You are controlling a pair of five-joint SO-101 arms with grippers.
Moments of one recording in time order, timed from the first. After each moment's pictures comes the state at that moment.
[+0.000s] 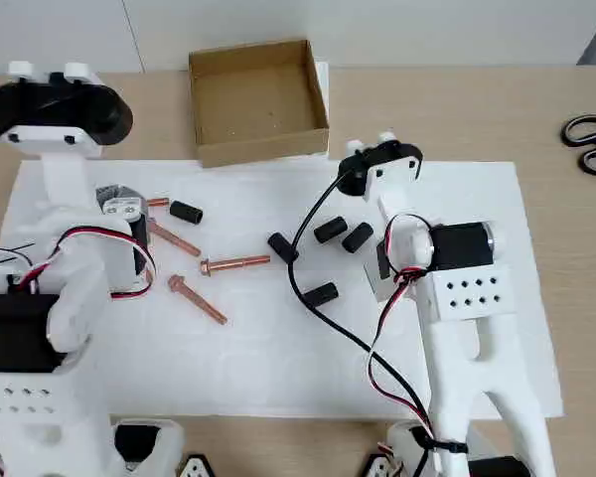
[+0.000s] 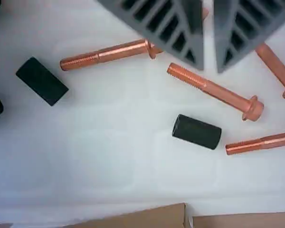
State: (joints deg) left arm -3.3 -39.2 0.7 92.0 4.2; right arm -11.3 -28.0 22.0 87.1 11.6
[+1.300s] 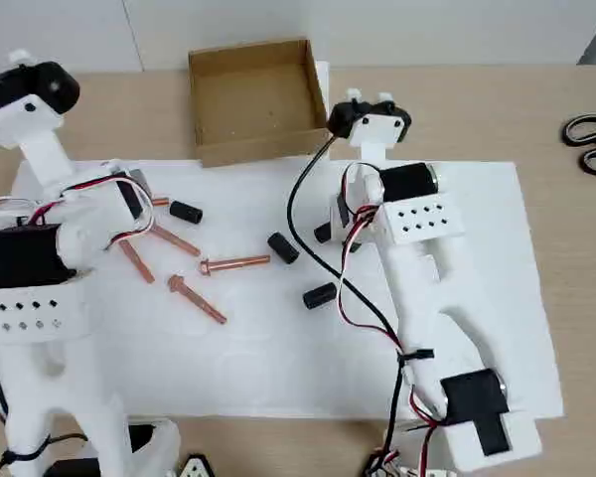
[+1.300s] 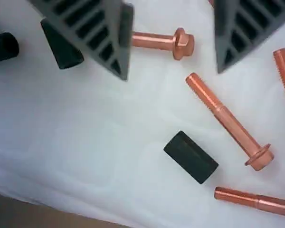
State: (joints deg) left arm -8.5 -27.0 0.7 89.5 24.7; right arm -16.4 -3.1 5.9 77.7 -11.2
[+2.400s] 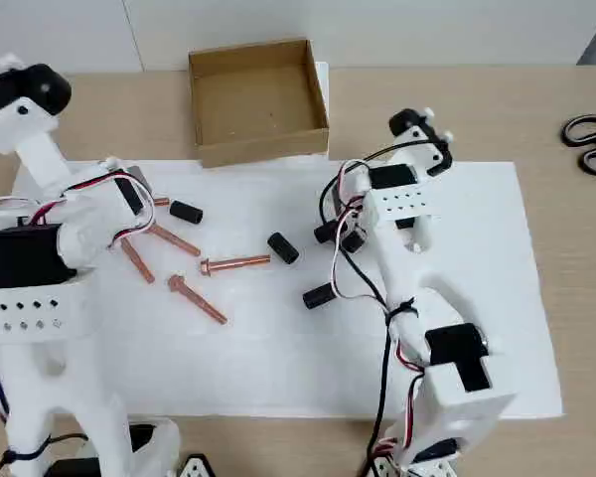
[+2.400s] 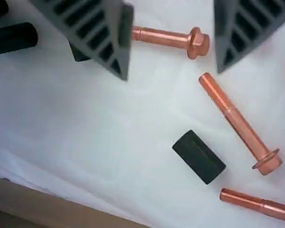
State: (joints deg) left arm -8.5 -27.0 0.7 89.5 29.2; right arm -14.1 12.0 5.9 58.3 -54.7
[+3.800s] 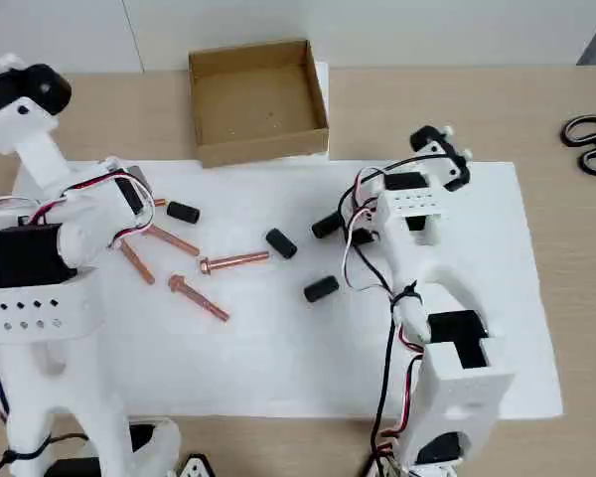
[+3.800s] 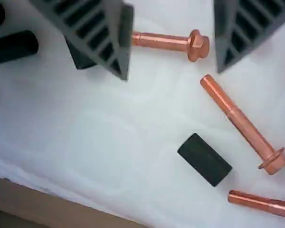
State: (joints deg) left arm -8.5 -27.0 0.7 89.5 29.2; right arm -9.9 21.0 6.1 54.6 -54.8
